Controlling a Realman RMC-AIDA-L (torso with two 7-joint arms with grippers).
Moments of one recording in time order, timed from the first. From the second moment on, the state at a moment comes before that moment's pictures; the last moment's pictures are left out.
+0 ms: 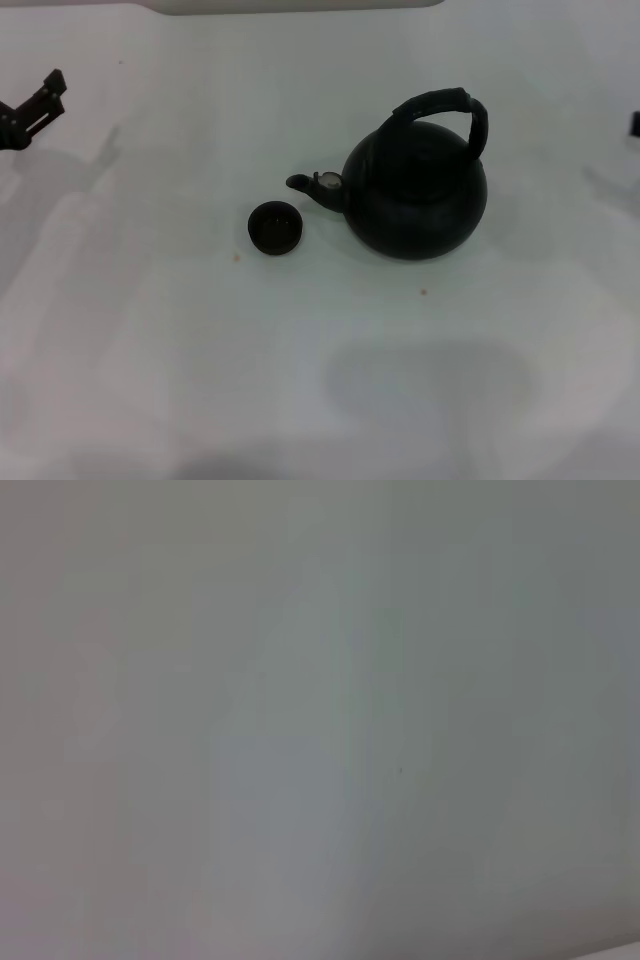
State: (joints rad) left arm -0.19 -2.07 1.13 0.61 0.95 0.97 -0.82; right arm 0.16 1.99 -0.82 -1.02 -1.76 -1.34 1.55
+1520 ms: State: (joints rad) left arm -0.17 -2.08 1.14 0.59 0.95 0.98 -0.83; right arm 0.25 2.01 -1.23 -1.03 -1.62 -1.21 1.58
